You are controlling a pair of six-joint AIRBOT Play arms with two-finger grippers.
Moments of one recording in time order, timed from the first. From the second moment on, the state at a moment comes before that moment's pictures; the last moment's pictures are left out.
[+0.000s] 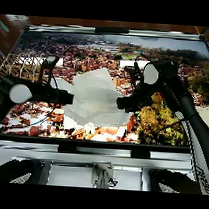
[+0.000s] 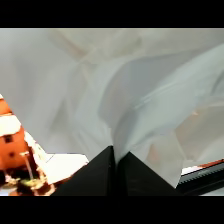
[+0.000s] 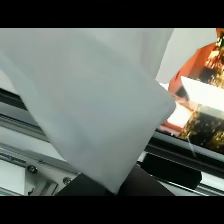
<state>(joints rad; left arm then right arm) -0.51 -1.03 1.09 1.47 -1.07 -1.82 0.50 -1.35 1.48 -1.39 1.64 1.77</state>
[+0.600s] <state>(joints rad) -0.58 -0.94 1.53 1.67 -0.67 -1.84 0.50 -1.33 2.10 -1.62 1.66 1.61</state>
